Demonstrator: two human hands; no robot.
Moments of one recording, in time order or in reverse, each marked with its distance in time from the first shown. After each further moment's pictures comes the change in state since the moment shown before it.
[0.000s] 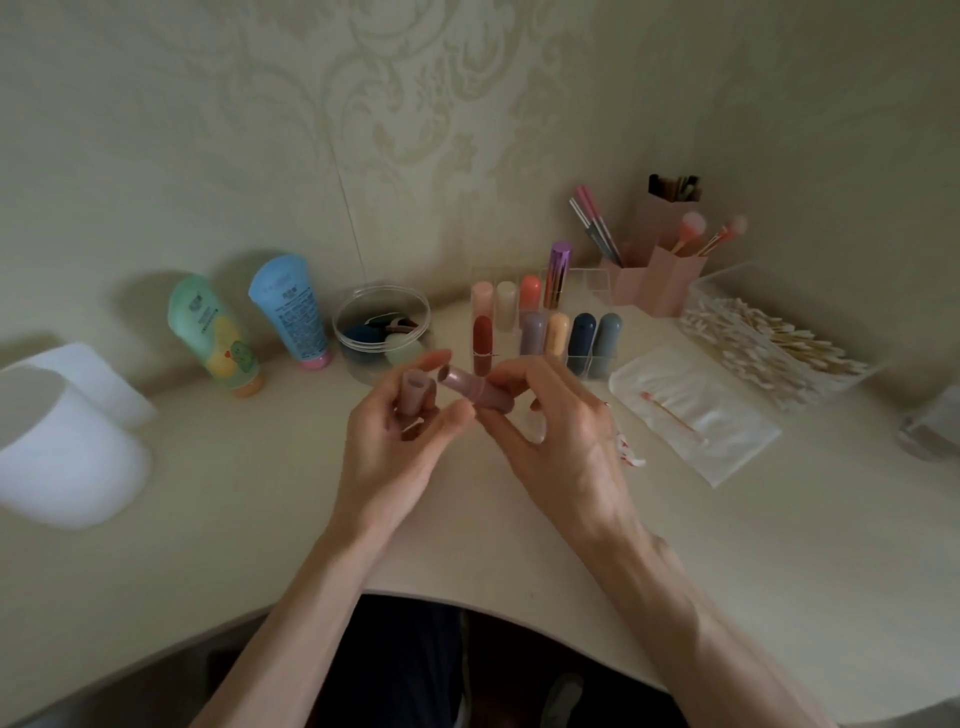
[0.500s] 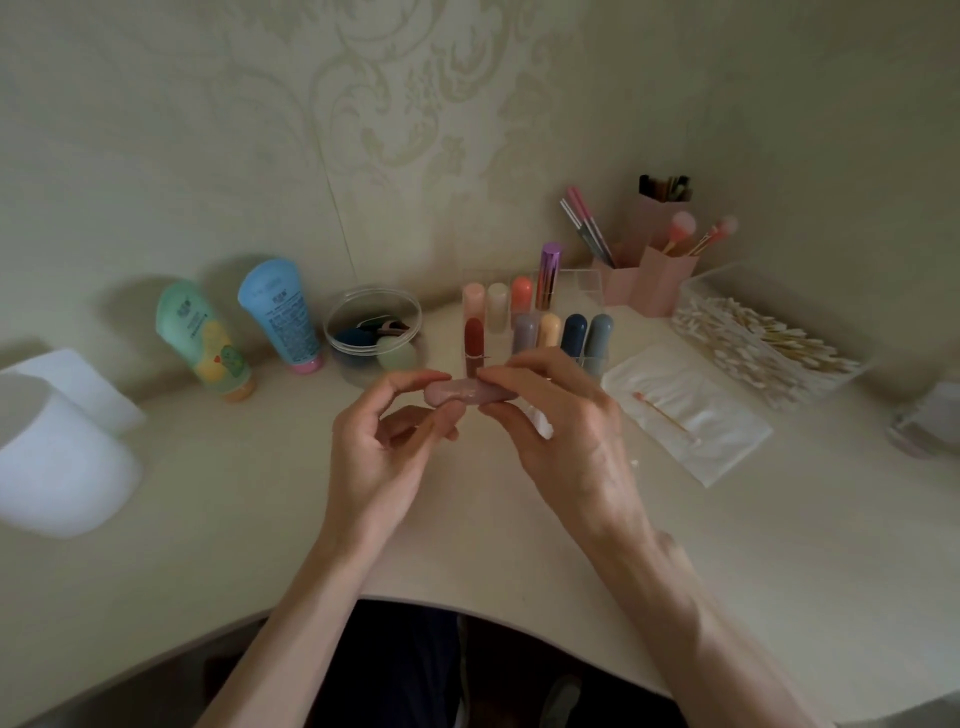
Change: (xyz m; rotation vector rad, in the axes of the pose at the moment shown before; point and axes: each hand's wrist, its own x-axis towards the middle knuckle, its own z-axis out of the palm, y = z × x) left_hand -0.002 -0.001 0.000 0.097 0.037 0.055; right_hand 0.003 0.016 -0.004 -0.050 0.058 -0.081
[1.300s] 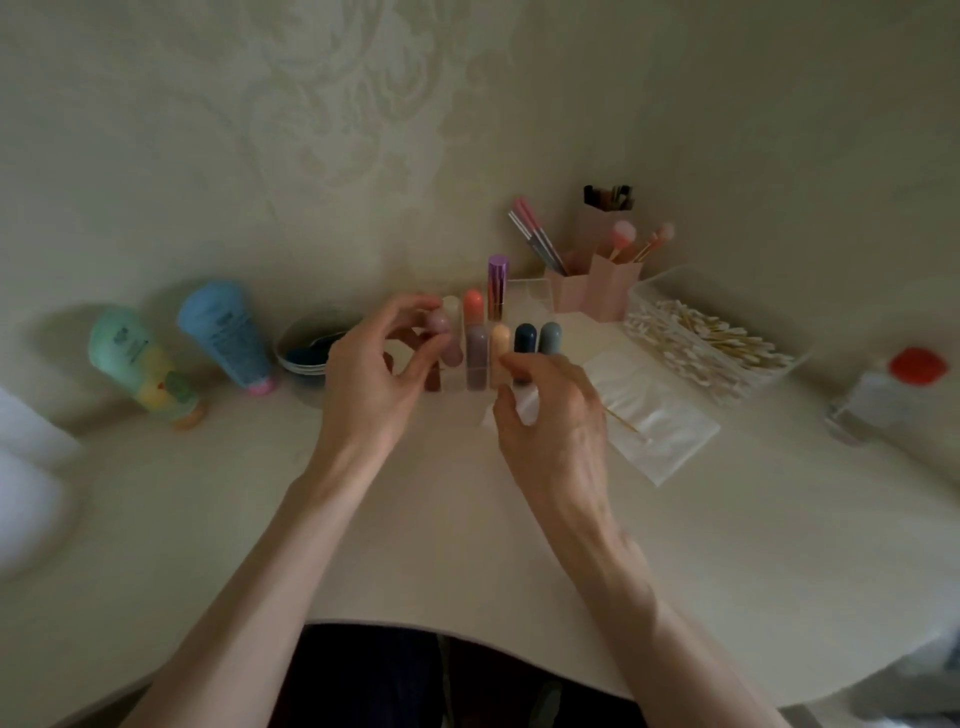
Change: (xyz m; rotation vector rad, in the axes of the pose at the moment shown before) left_hand 0.068 0.013 0.035 0.428 -0.062 0.305; right_hand 0.006 0.004 -0.009 -0.182 0.113 0.347
